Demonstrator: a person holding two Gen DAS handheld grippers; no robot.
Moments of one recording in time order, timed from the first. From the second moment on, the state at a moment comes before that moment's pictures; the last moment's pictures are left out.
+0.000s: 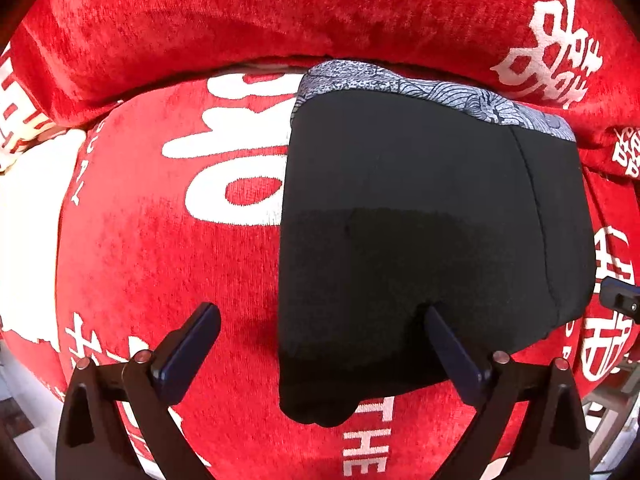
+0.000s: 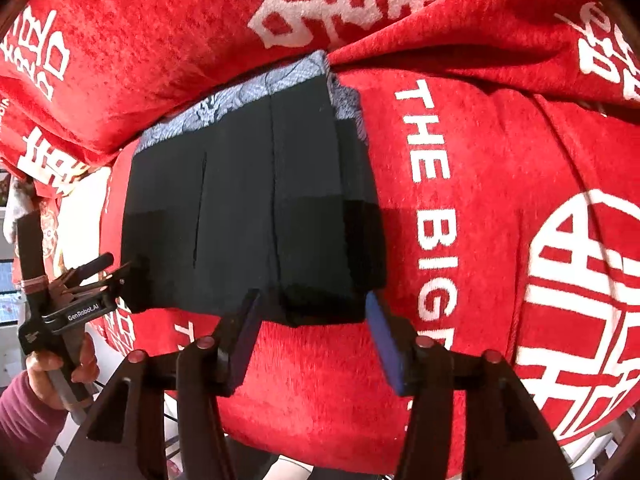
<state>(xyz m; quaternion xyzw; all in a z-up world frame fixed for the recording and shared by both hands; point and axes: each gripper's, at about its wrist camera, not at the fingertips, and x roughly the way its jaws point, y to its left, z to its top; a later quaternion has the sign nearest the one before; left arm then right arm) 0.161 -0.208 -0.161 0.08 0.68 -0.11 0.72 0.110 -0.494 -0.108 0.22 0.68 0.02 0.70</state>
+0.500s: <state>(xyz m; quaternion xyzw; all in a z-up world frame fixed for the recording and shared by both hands) 0.197 -0.203 -0.167 0.06 0.69 -0.13 0.71 0.120 -0.522 -0.131 0.25 0.69 0.02 0.68</state>
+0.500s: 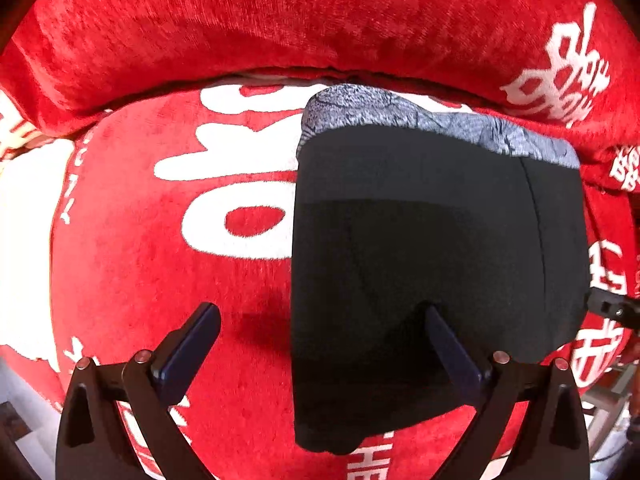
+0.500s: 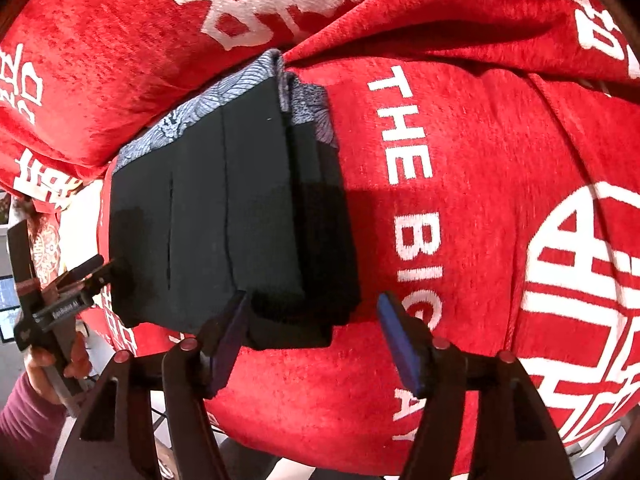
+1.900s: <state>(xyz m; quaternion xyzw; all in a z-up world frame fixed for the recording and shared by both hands) 0.233 -0.212 -0.202 -0.11 0.71 -0.22 0.66 0.150 -0.584 -0.189 0.45 0.62 0.16 0.62</state>
